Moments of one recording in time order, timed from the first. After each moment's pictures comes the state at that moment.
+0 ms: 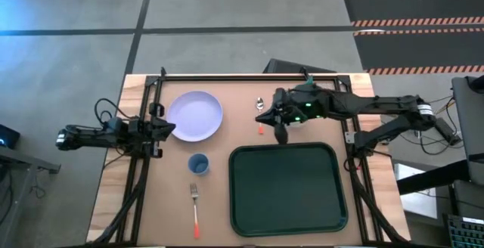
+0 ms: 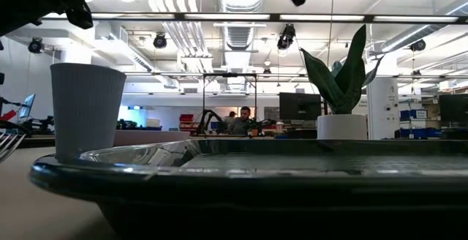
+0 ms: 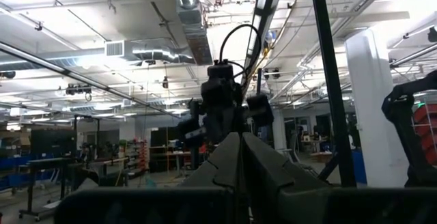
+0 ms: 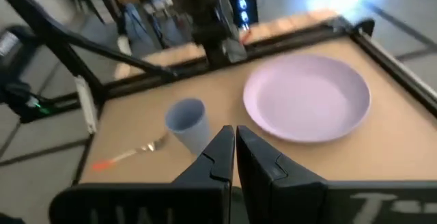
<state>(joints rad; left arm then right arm) -0.05 0.08 0.01 0.57 -0.06 0.11 -0.07 1.37 1.26 -0.32 -0.10 0.24</state>
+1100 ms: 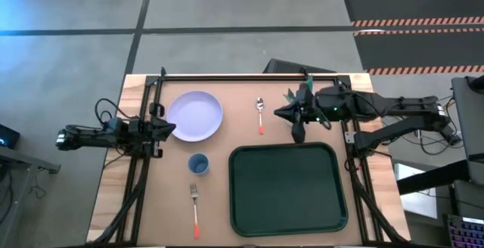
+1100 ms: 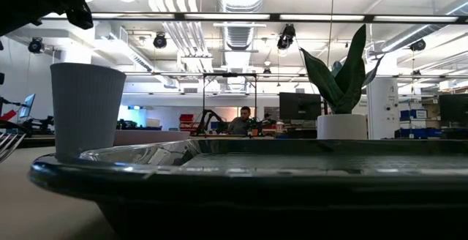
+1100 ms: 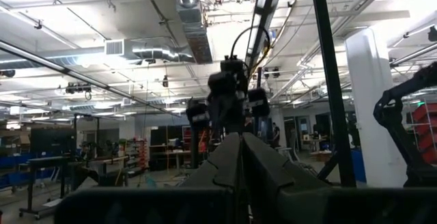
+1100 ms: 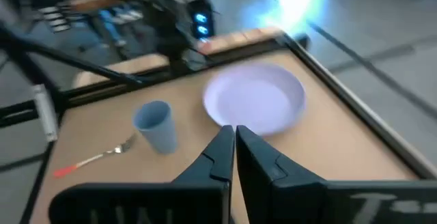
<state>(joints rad) -0.05 0.08 0.01 0.57 -0.06 0.11 0.02 1.15 1.19 -0.46 0.18 0.28</state>
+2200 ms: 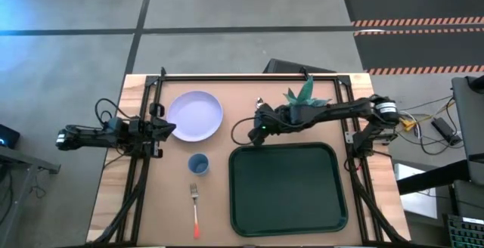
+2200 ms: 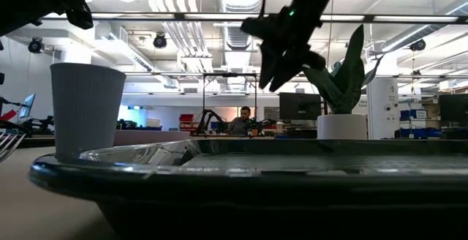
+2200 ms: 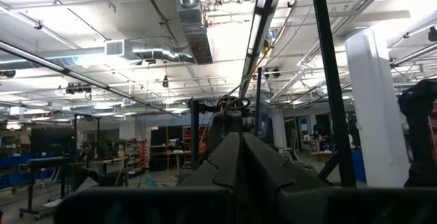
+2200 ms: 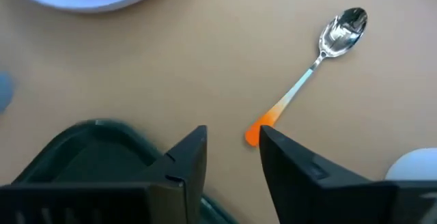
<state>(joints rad) -0.05 0.08 0.01 0.57 -0.06 0.11 -0.06 1.74 1.31 -0.64 0.29 0.72</state>
